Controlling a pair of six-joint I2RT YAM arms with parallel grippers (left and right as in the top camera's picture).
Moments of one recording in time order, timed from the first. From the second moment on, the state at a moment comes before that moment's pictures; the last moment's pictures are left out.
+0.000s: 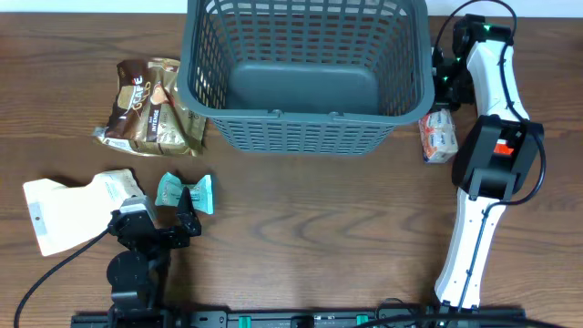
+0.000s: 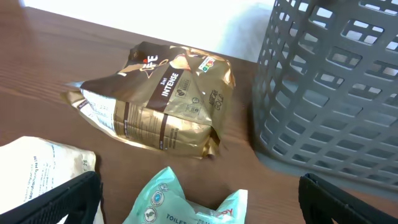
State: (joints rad) left arm 0.03 0.01 0.10 -0.33 0.01 -0.22; right arm -0.15 2.54 2.31 -1.37 -0.05 -0.13
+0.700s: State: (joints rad) left arm 0.03 0.01 0.10 -0.33 0.01 -0.22; right arm -0.10 1.50 2.31 -1.19 0.00 -0.12
